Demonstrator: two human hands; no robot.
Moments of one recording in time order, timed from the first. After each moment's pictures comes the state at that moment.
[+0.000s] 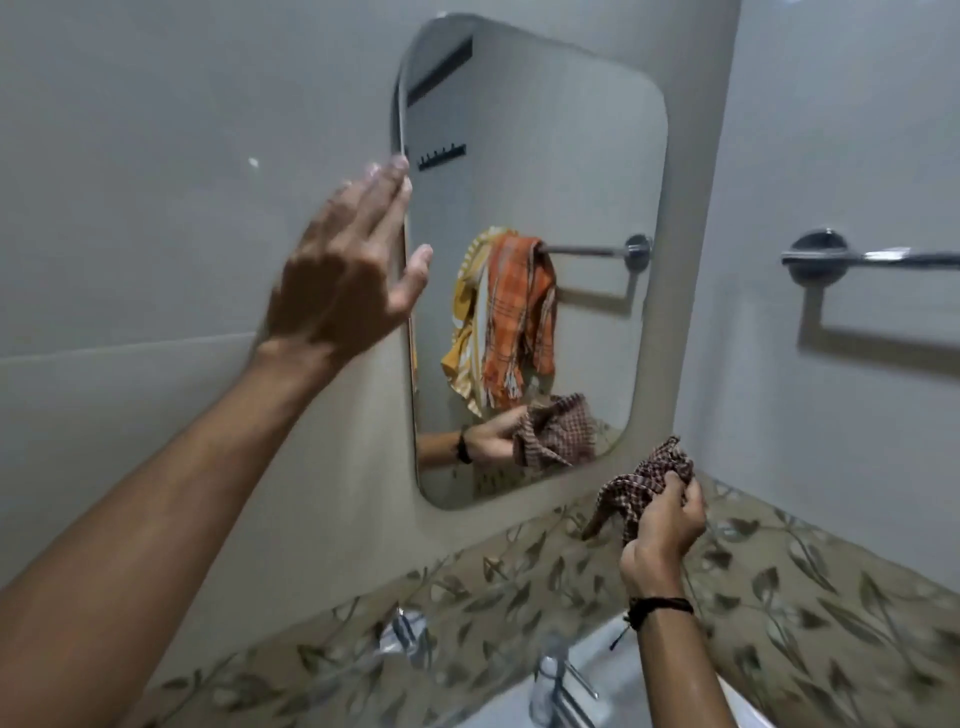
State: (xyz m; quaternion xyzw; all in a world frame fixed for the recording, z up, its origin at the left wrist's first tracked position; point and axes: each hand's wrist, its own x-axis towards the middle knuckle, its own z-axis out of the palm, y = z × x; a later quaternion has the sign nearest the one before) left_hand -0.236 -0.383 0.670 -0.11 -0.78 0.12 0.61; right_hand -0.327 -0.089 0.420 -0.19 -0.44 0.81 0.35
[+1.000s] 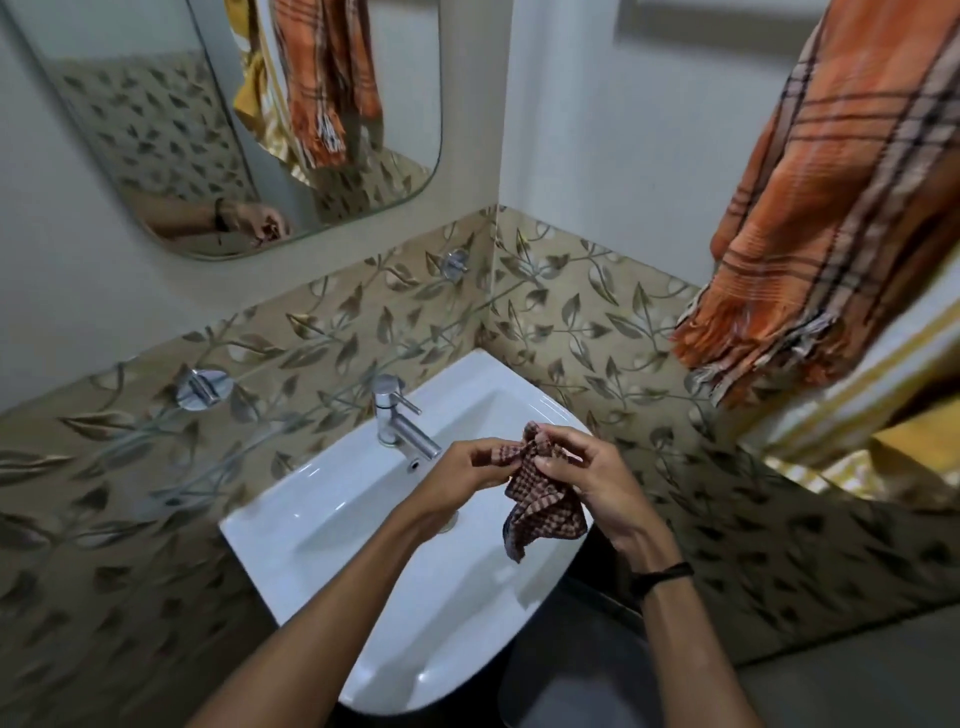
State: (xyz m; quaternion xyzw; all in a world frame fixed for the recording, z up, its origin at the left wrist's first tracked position) left_hand -0.145 -0.111 0.269 -0.11 -0.68 -0.69 -0.23; right_hand -0.102 0.083 0.288 -0.04 -0.65 0.76 -0.06
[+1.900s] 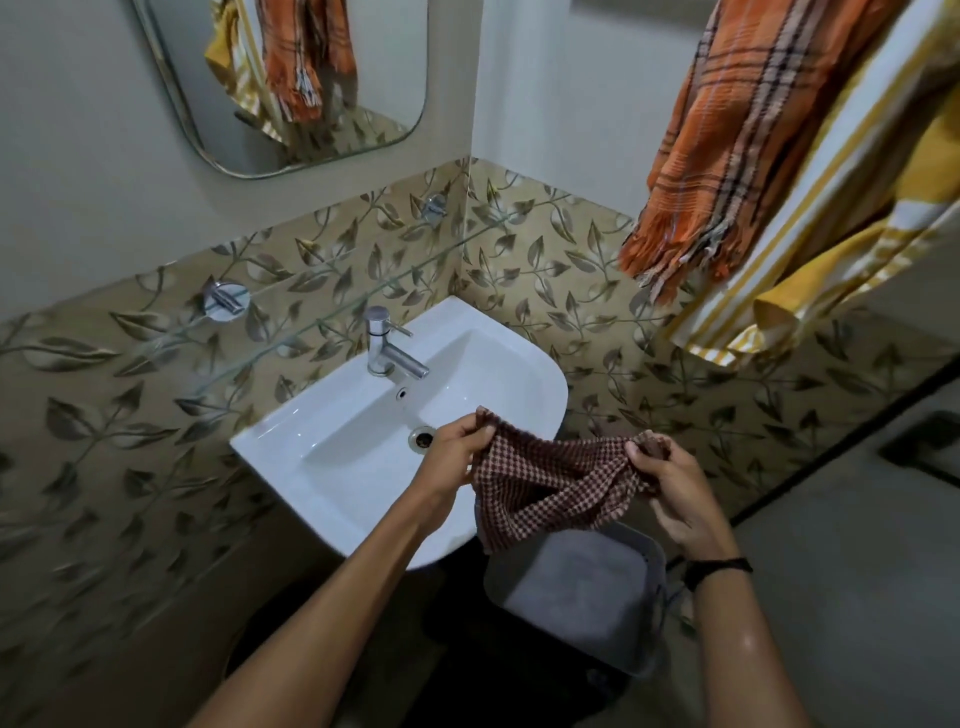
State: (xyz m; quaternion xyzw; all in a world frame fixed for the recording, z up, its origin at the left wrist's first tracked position) left_hand -0.005 -0.133 0.269 0.00 -0.63 -0.74 -0.24; right_hand 0.069 0.132 0.263 -0.28 -0.59 0.76 0.07
